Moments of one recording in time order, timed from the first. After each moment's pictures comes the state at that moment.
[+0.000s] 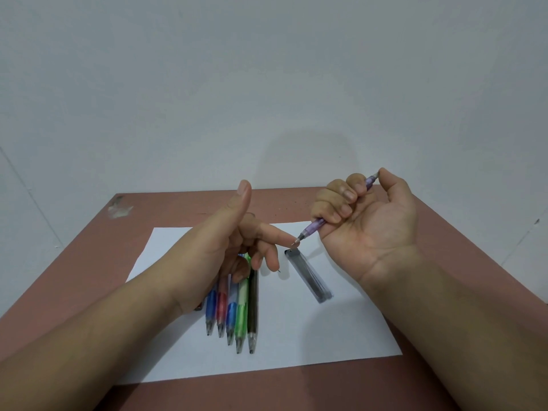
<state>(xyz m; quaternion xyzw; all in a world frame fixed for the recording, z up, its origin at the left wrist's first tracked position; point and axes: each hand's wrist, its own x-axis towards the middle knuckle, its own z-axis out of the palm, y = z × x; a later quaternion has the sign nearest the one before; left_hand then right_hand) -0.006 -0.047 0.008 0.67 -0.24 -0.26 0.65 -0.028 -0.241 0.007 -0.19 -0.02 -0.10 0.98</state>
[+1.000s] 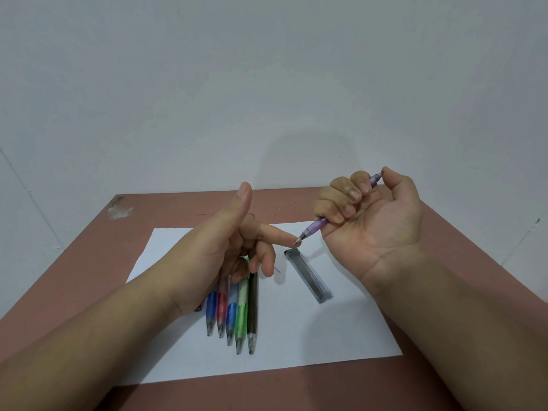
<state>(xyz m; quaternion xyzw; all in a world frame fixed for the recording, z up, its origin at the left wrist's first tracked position) -0.007 -0.047 0.008 0.67 -0.26 -0.26 0.64 -0.029 -0.242 0.010 -0.20 -0.03 -0.11 0.97</state>
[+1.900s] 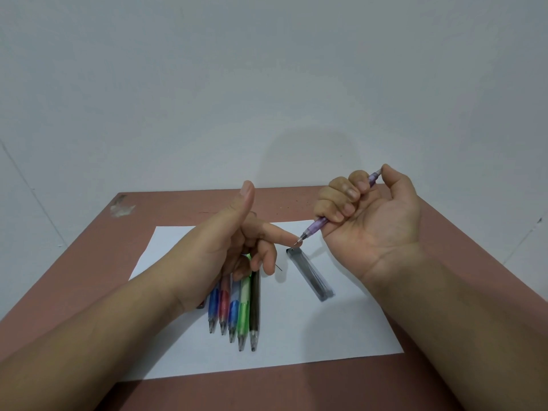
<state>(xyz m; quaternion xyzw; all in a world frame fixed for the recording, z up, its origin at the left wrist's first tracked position) -0.007 -0.047 0.008 0.67 -0.25 -0.26 0.65 -0.029 -0.240 0.010 -0.21 -0.03 -0.10 0.97</state>
